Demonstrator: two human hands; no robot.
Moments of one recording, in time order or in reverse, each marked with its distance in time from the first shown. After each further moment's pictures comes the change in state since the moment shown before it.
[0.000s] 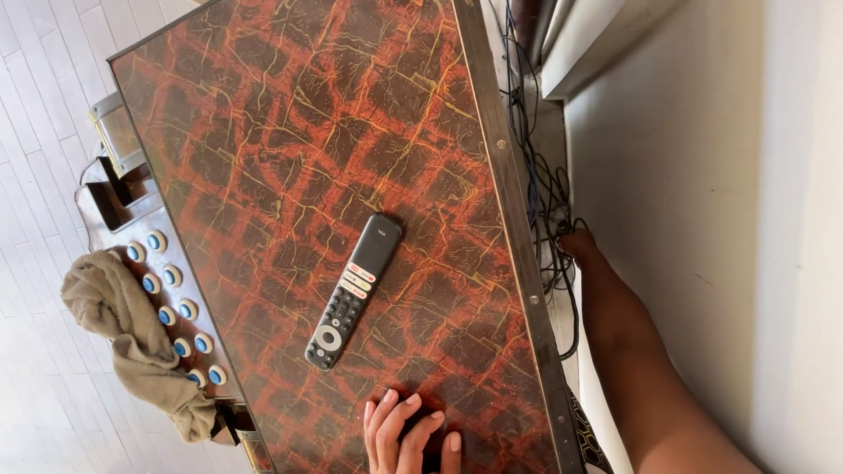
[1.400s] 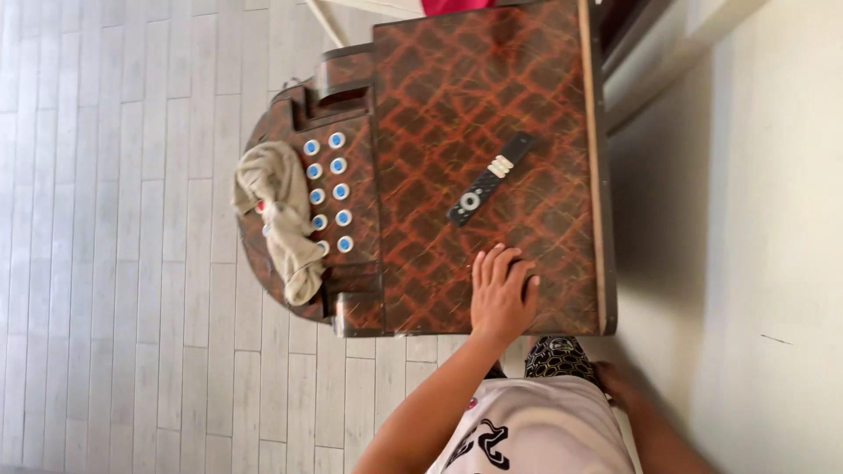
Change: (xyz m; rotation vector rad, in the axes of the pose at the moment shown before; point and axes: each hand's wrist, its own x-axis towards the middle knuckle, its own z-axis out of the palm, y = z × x) left_hand 0.007 -0.016 -0.035 -0.261 0.063 0.384; right_hand -0.374 0.209 -0.021 0.043 -0.138 0.041
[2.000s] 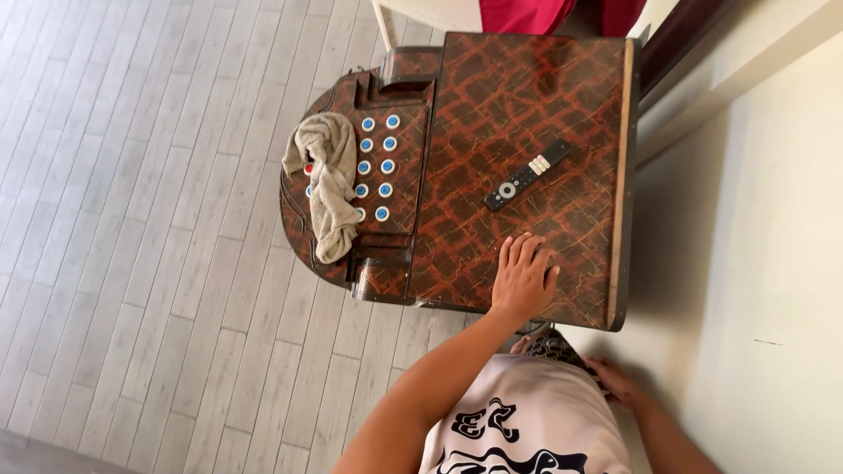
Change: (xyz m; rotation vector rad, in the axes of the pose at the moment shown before) left_hand -0.010 -0.005 0.006 0.036 -0.053 0.020; right_hand -0.086 -0.058 -0.005 -0.141 -0.009 -0.102
